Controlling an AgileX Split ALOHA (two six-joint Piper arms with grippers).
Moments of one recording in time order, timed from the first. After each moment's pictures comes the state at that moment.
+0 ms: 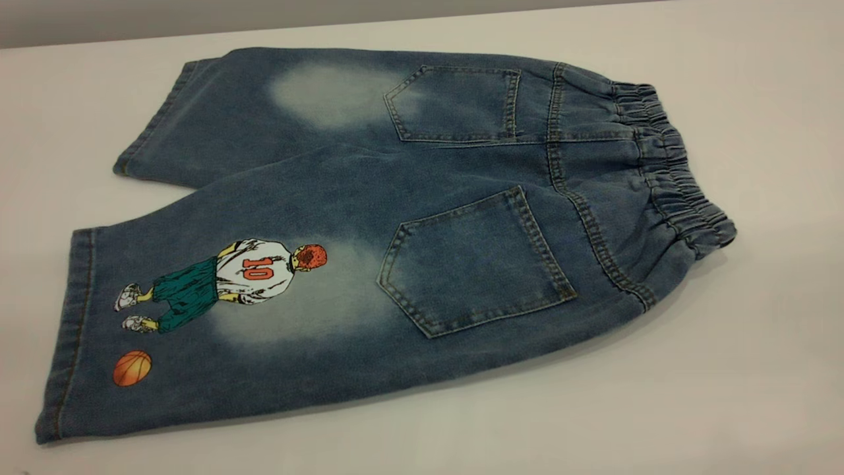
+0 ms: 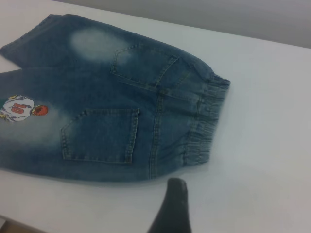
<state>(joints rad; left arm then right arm) 0.03 0.00 -0.51 -0.05 1.08 0.07 0.11 0.00 -0.51 0.24 1.08 -0.24</state>
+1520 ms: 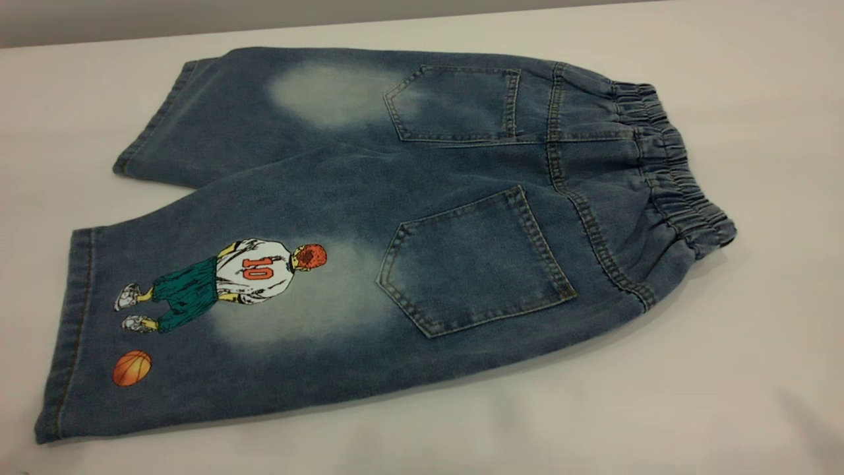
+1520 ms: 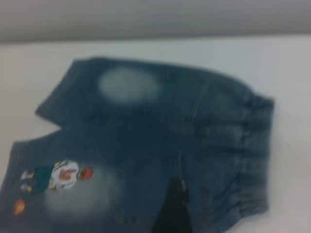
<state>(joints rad) 0.03 0.70 -0.64 -0.22 0.66 -0.06 0.11 0.64 -0.66 0.47 0.74 -0.23</state>
